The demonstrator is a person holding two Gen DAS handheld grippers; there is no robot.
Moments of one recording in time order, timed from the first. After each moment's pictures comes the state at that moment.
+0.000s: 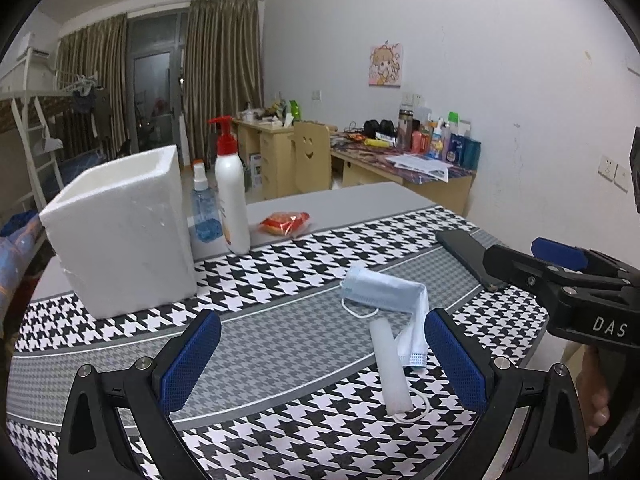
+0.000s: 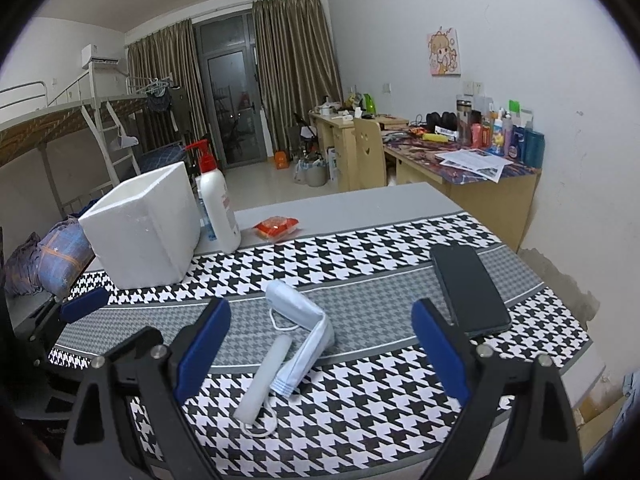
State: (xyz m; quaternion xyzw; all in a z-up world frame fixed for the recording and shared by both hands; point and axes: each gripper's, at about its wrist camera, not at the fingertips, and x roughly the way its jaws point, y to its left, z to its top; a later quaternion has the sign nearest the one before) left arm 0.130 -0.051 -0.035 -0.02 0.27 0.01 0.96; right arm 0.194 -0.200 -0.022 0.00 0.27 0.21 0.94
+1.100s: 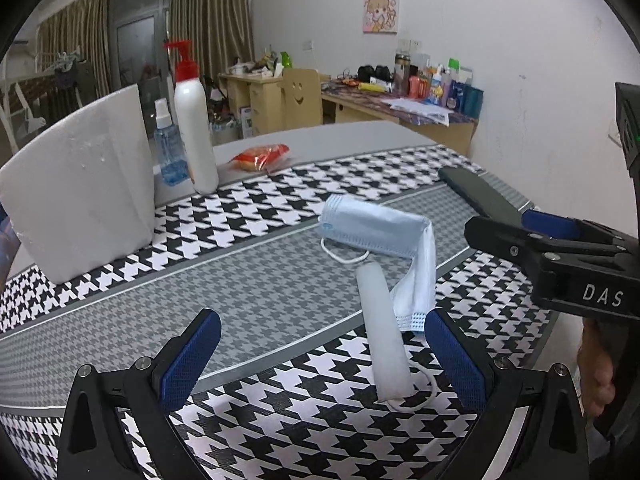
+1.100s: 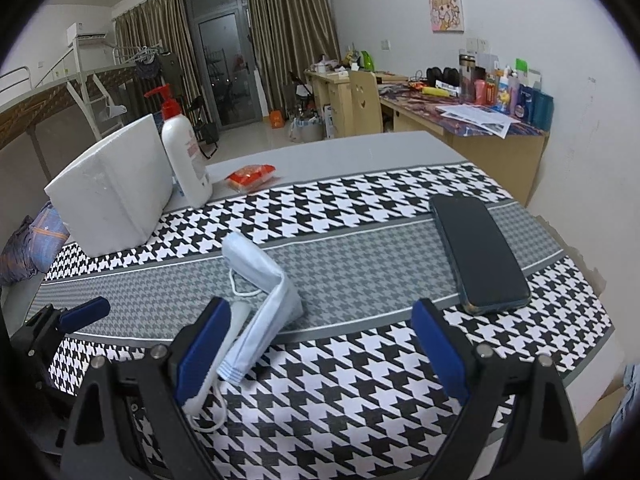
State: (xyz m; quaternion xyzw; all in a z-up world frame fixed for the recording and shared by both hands) left arm 0.174 -0.075 -0.093 -0.02 0.37 0.00 0.93; right arm 0.239 -0.205 -0.070 -0.01 0.35 0.21 0.91
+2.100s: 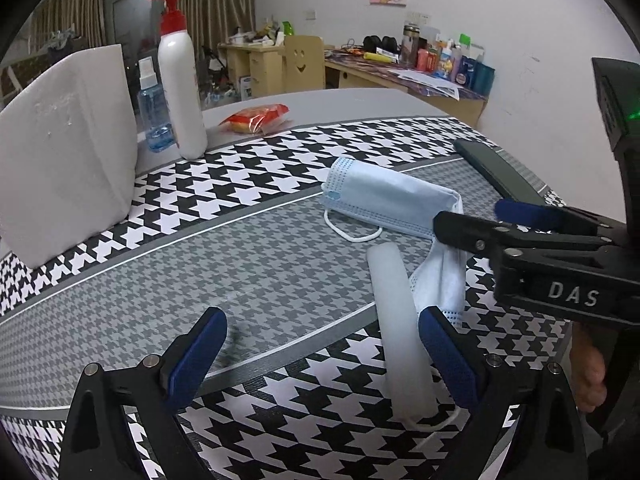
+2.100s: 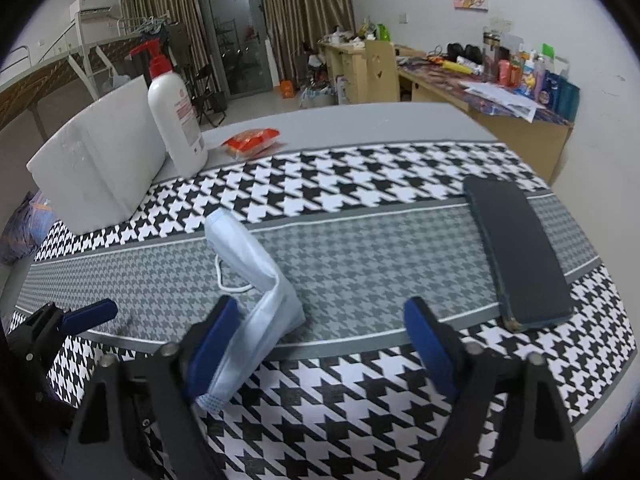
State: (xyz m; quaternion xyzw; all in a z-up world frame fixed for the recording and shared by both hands) left arm 0.202 -0.071 -0.119 -0.03 0.41 0.00 0.91; right arm 0.274 -0.176 -0.099 -0.04 0.40 0.24 0.88
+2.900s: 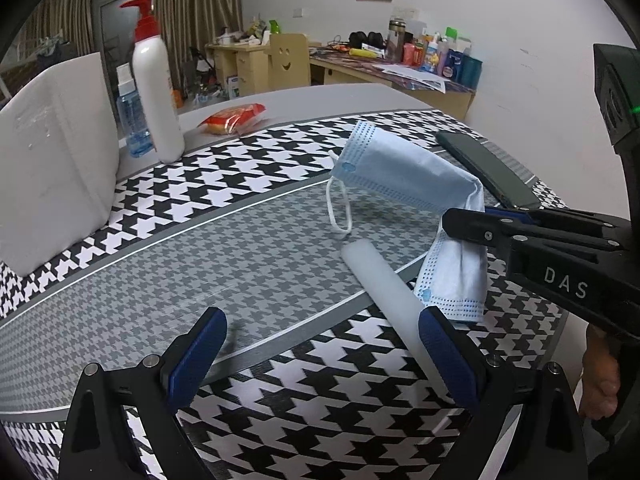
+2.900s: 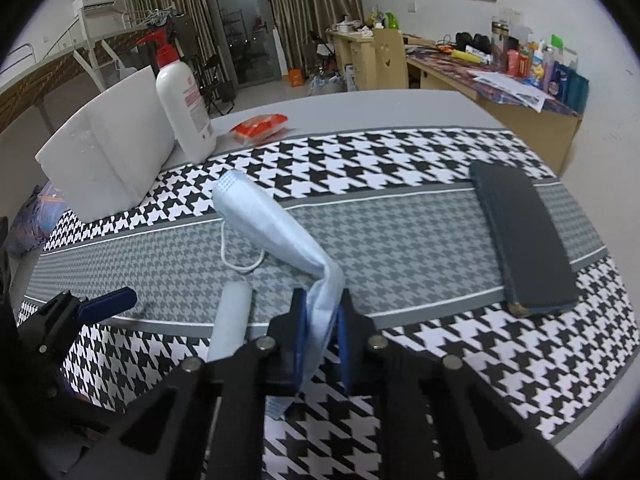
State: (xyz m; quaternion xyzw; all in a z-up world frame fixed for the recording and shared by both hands) left arm 0.204 -0.089 -0.119 -0.02 0.42 -0.02 0.91; right arm 0.264 -0.189 -0.093 -0.04 0.41 0.24 0.88
